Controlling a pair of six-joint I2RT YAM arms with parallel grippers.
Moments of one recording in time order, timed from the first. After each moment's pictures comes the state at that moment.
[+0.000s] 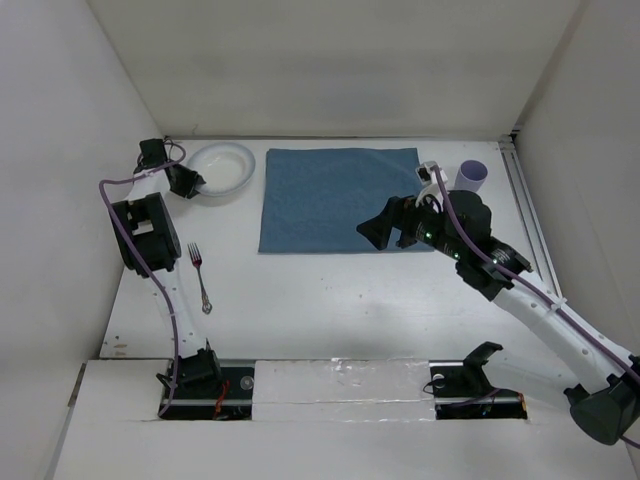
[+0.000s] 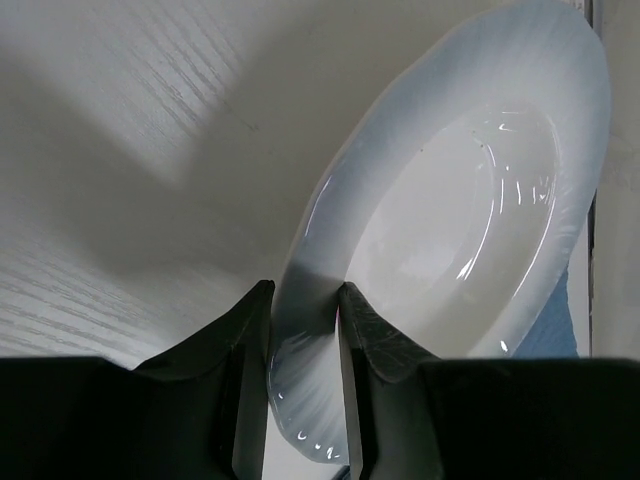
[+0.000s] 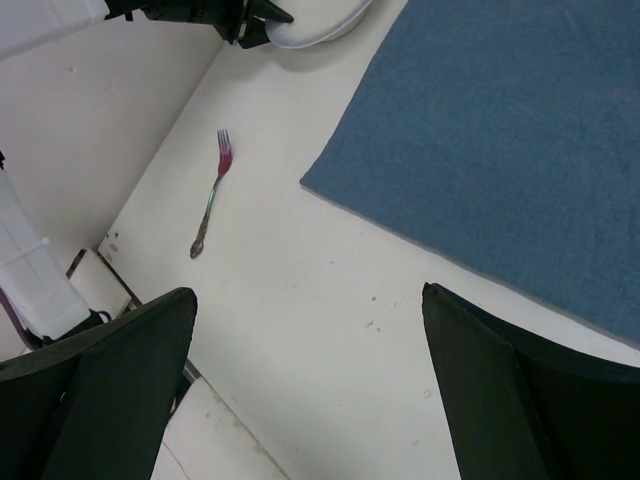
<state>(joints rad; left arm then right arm) 0.28 2.26 1.75 -0.40 0.24 -0.83 0.60 1.00 0.96 -0.21 -0.19 0.48</state>
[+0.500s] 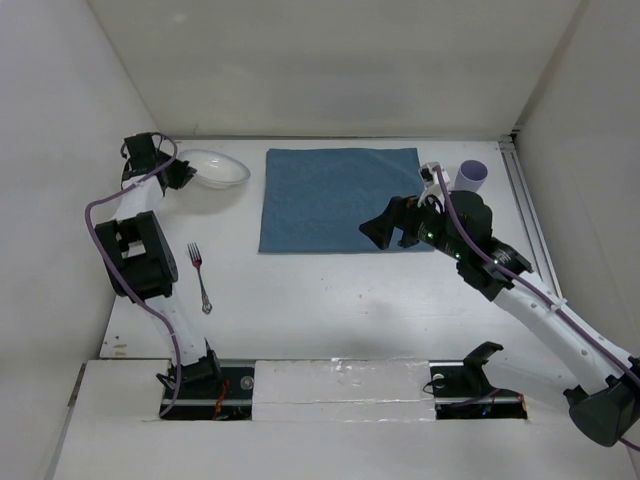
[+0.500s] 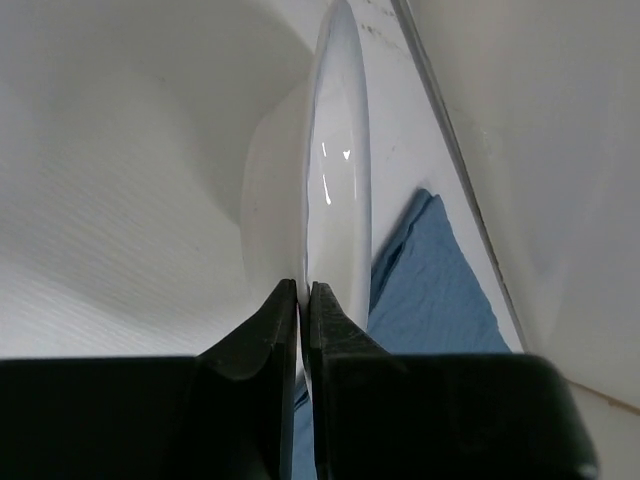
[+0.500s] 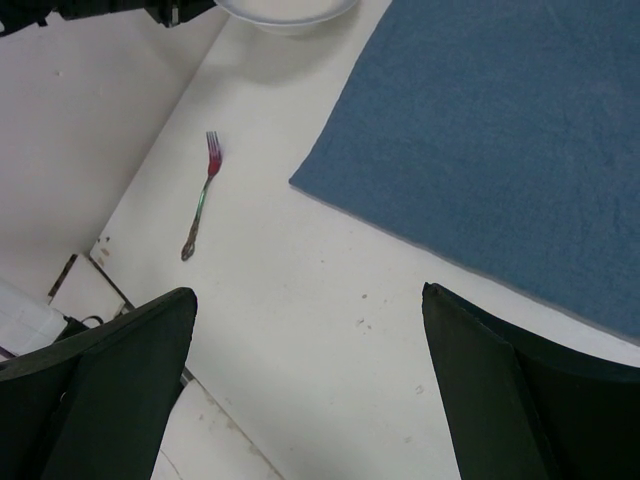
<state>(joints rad) 0.28 1.95 1.53 -0.27 0.24 -0.88 0.58 1.00 0.95 -0.21 -0.19 0.48</state>
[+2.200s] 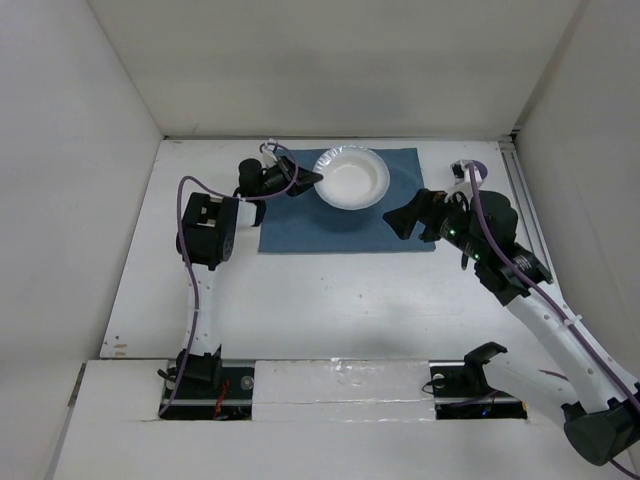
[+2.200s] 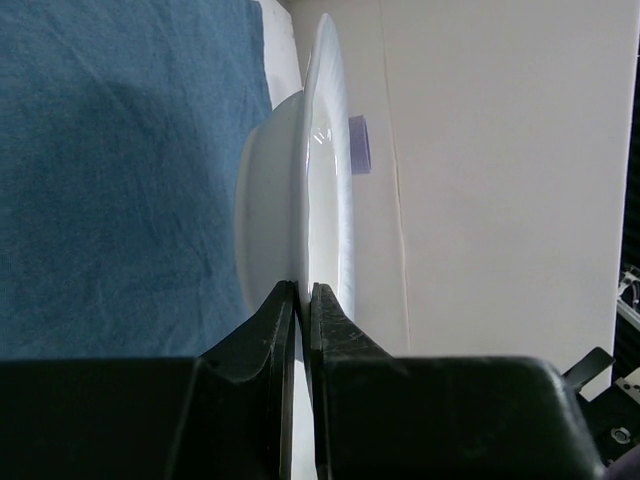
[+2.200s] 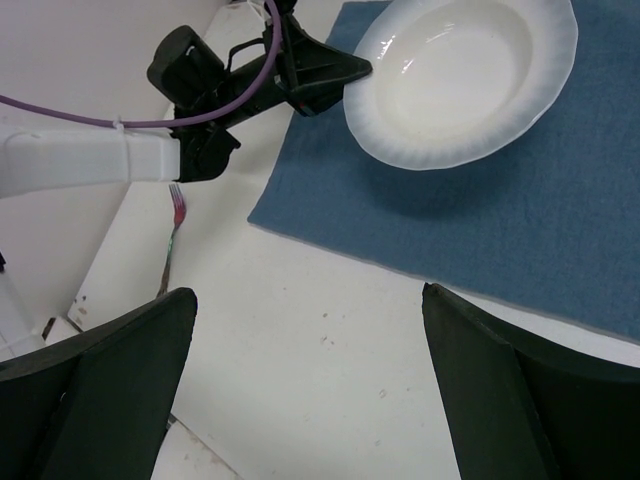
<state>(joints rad) -0.20 2.33 1.37 0.95 0.82 -1.35 0.44 0.90 0.93 -0.26 -0.17 0.50</state>
